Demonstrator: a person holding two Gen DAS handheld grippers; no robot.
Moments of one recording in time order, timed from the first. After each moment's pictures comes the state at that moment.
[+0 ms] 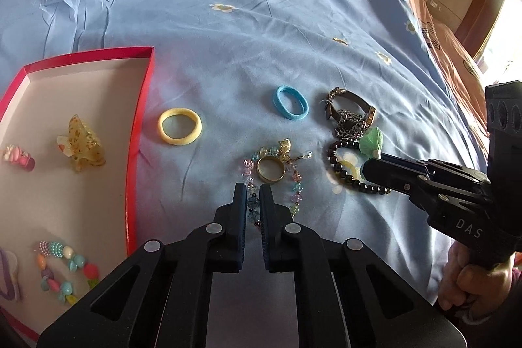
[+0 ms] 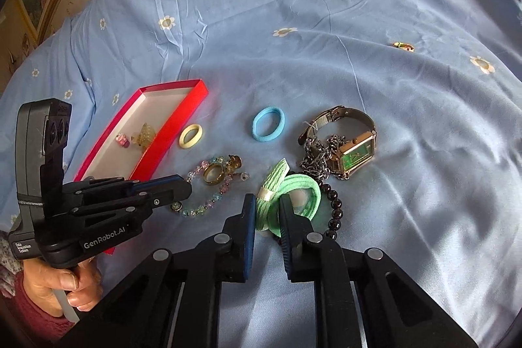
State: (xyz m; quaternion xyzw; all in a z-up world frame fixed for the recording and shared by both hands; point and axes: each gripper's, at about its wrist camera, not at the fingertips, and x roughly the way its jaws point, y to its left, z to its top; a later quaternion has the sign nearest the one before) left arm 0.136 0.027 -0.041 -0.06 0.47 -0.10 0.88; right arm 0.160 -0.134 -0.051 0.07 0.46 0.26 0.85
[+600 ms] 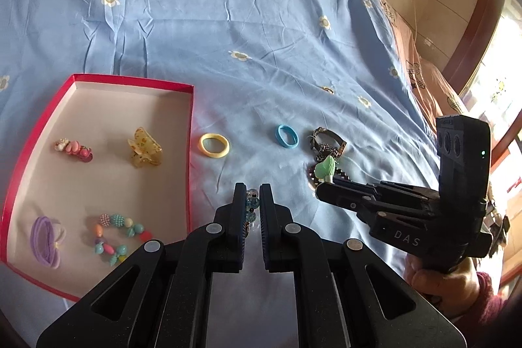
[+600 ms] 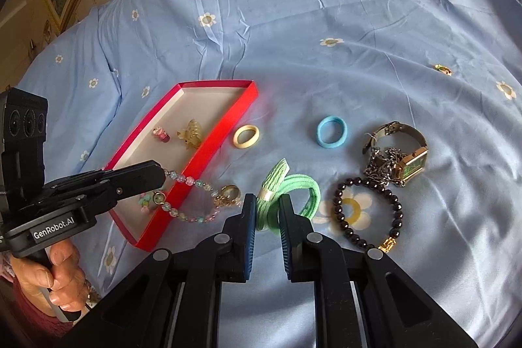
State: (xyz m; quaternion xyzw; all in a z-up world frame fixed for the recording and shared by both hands) left arm 0.079 0.073 0.018 -0.11 0.40 -0.10 0.90; right arm 0.137 -0.090 -0.025 0.05 0.44 0.31 0.84
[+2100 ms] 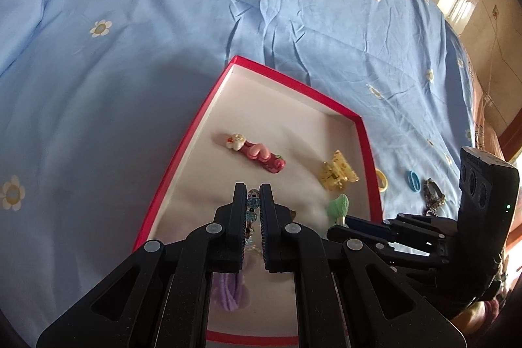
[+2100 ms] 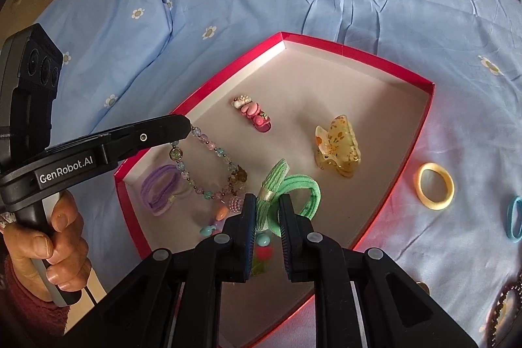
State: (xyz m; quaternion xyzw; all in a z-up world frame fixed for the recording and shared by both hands) left arm 0.081 0.243 -0.024 -0.18 0.41 0.06 0.89; right arm 0.148 0.103 -0.063 -0.05 0.48 0.42 0.77
